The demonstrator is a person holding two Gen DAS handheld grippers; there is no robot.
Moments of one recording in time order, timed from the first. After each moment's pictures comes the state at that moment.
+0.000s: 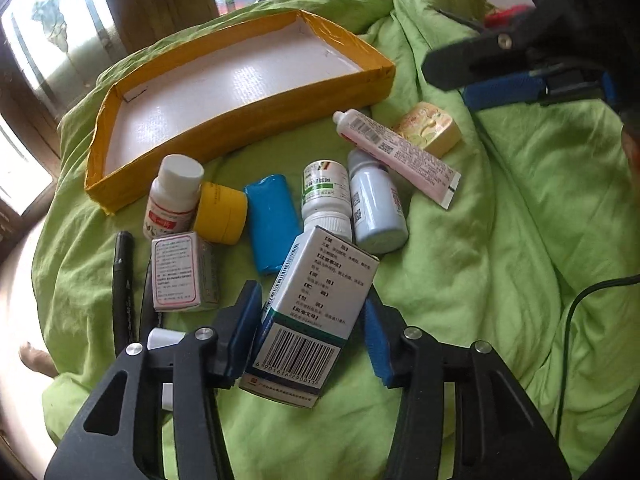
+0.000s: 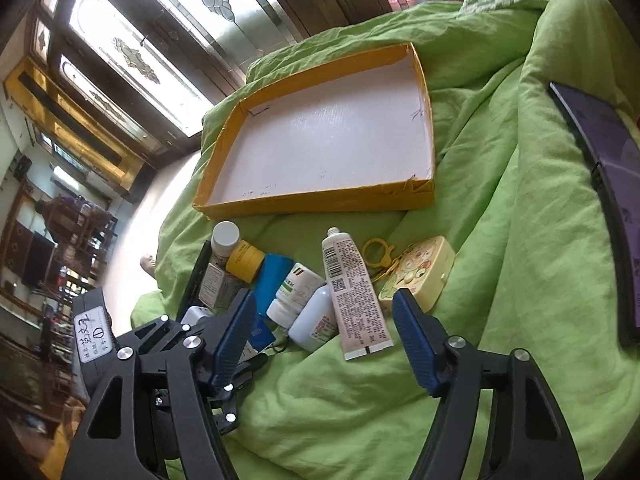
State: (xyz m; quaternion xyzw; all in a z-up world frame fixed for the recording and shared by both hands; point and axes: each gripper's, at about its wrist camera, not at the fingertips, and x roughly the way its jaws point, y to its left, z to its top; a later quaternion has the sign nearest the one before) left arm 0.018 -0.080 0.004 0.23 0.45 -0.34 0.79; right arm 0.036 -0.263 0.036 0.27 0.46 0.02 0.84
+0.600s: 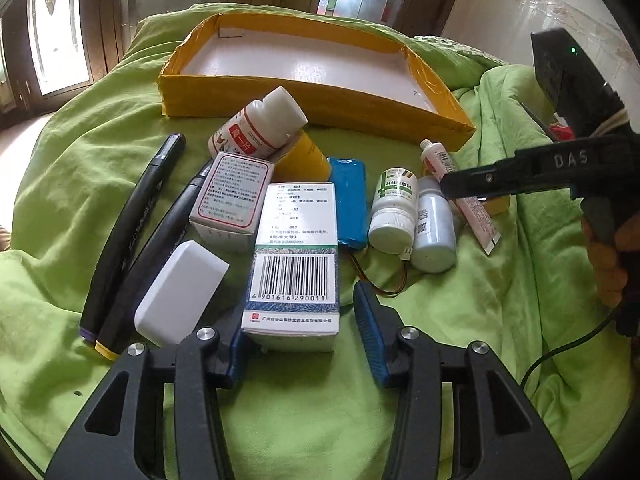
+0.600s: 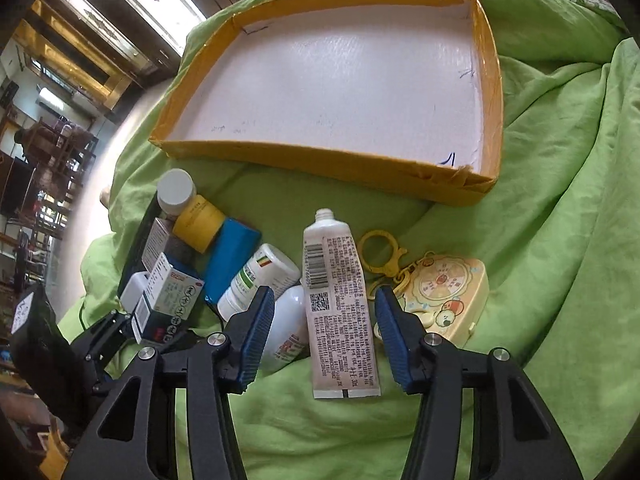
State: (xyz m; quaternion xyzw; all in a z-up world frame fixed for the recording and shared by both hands) left arm 0.026 -0.020 -0.021 0.04 0.47 -0.28 0.83; right arm 0.096 -0.243 -0.014 0.16 0.57 0.05 0.80
